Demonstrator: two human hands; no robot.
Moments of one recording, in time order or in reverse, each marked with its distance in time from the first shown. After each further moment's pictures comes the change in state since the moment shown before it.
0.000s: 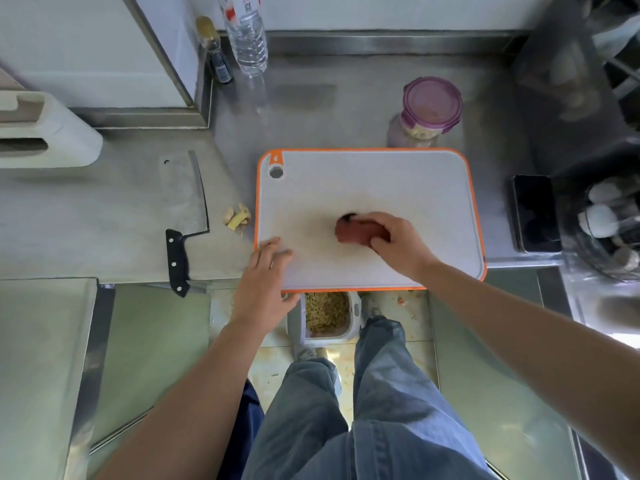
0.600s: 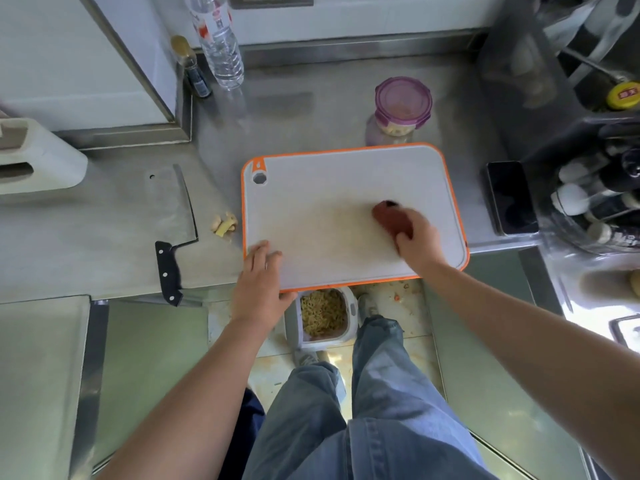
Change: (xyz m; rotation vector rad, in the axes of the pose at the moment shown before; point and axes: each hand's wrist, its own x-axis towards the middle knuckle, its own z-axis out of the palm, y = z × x) left_hand 0.003 0.013 0.002 0.055 -0.046 -0.067; right_hand -0.021 0.047 -0.016 -0.071 0.398 0.205
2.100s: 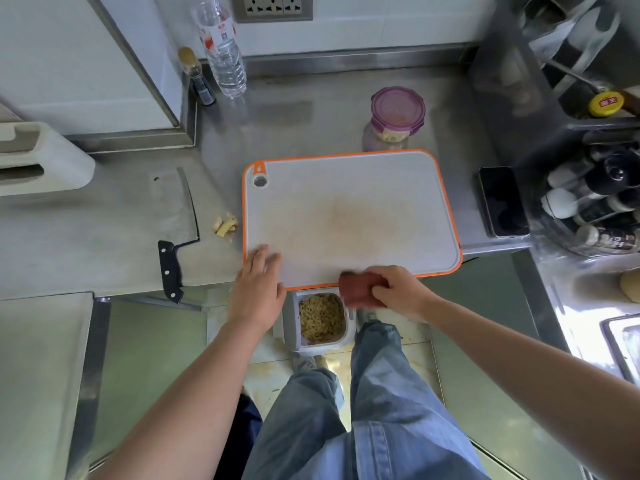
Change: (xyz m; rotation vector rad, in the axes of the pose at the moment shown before) left_hand -0.008 0.001 -0.005 0.062 -0.028 0.006; right_hand -0.068 -0.017 -0.004 -0.004 -0.549 0.003
